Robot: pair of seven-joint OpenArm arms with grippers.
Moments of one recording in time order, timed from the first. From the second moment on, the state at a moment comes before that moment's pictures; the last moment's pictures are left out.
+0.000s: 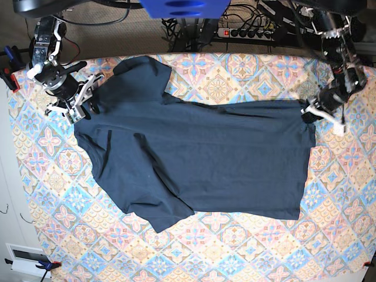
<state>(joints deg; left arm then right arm) 13.0 -21.2 -29.6 90.3 -48.9 -13.5 55.6 -21.7 20.0 20.3 104.3 15.4 41.3 -35.0</state>
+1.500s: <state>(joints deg) 28.0 -33.2 -47.5 96.5 -69.7 -13.2 62.0 -21.4 20.2 13.1 104.3 14.9 40.9 -35.0</state>
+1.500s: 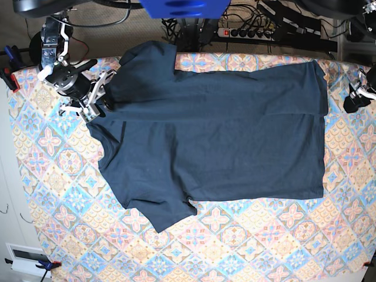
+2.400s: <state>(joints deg) -6.5 -15.9 -35.8 79.0 -31.5 -13.2 56.5 -12.6 20.4 2.9 92.0 15.1 40.9 -34.8</state>
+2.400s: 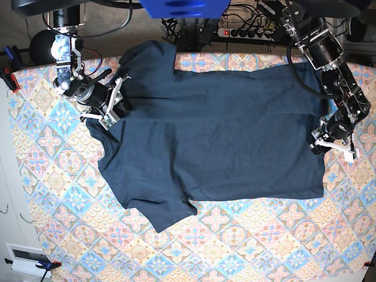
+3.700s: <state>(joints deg) -9.2 -17.3 -35.6 64.0 -31.7 -12.9 48.1 -12.0 20.4 3.5 85.2 17.3 41.4 -31.8</state>
